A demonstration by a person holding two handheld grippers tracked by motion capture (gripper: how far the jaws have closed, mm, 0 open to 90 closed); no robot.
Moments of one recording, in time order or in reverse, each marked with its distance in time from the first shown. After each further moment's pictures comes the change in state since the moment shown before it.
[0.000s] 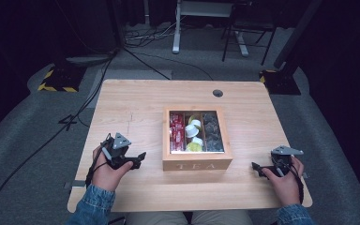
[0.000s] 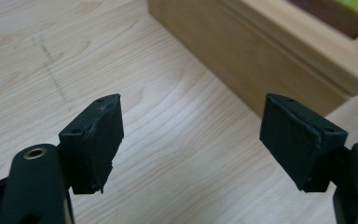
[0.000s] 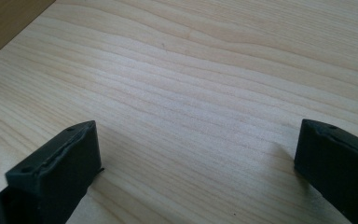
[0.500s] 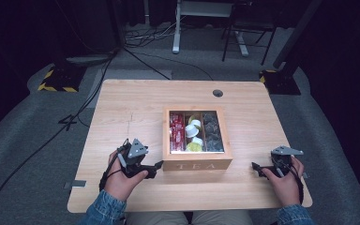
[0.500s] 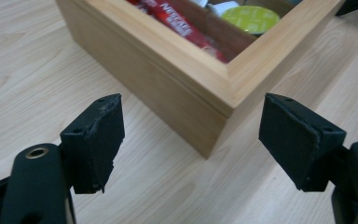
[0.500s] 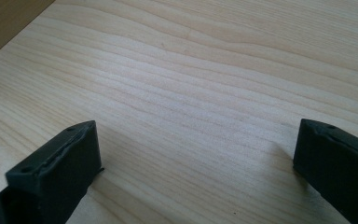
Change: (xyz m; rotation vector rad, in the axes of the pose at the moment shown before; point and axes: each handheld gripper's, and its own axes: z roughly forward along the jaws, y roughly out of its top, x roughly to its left) left arm -0.048 0.010 0.005 -0.039 -0.136 0.084; right arm 0.001 0.000 0.000 -0.002 -0.006 0.002
